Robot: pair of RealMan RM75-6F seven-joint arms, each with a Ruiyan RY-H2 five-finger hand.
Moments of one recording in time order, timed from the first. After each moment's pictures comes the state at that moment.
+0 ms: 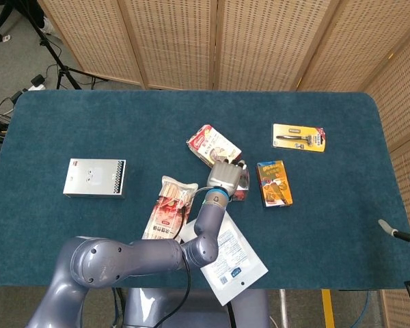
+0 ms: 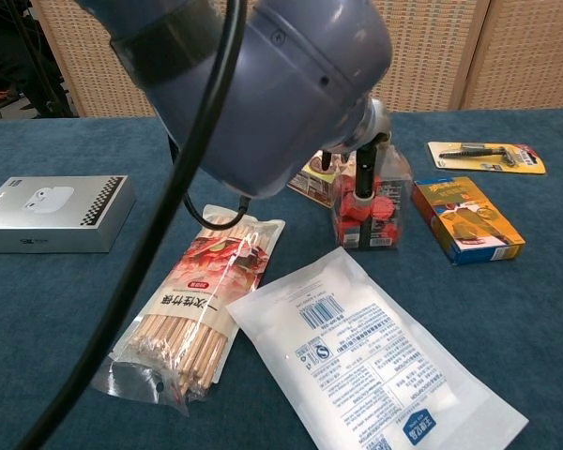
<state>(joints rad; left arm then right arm) -1.80 -1.87 -0.25 -1.08 -0.34 0.90 0.99 0.13 -1.15 0.15 -1.35 -1.34 1.43 0.38</state>
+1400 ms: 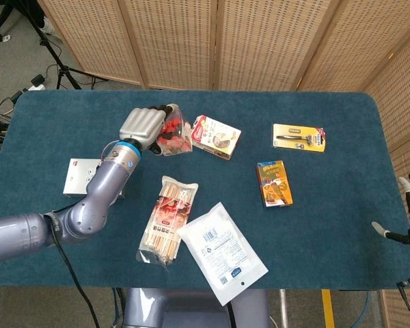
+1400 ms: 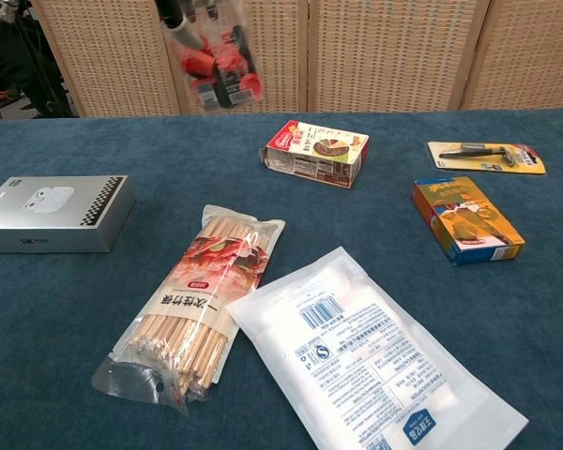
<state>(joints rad) -1.33 -1.10 -0.34 -1.71 -0.01 0.76 0.82 0.13 -1.14 0.16 -1.41 -1.33 1.38 0.25</state>
